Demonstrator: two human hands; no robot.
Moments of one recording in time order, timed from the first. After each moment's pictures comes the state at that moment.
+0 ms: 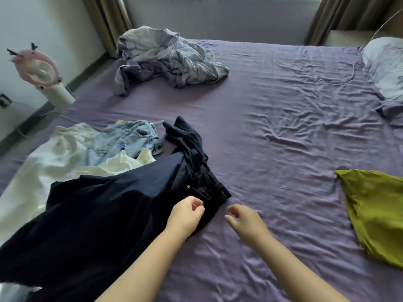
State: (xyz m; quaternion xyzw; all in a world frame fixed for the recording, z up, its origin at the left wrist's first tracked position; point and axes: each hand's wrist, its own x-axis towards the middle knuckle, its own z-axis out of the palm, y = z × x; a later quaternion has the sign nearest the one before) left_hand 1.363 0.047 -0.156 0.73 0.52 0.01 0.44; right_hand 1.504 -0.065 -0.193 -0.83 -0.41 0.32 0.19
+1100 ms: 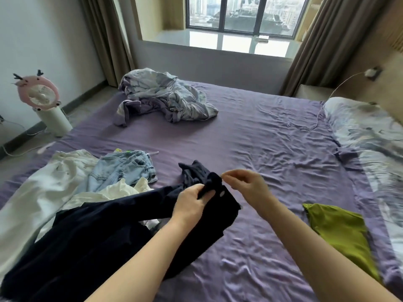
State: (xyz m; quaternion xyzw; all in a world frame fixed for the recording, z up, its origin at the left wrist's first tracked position) left_hand 1.403 0.056 -0.027 0.75 0.39 0.19 0.50; right_hand 1.547 -0.031 0.012 -0.70 -0.38 0.31 0.51
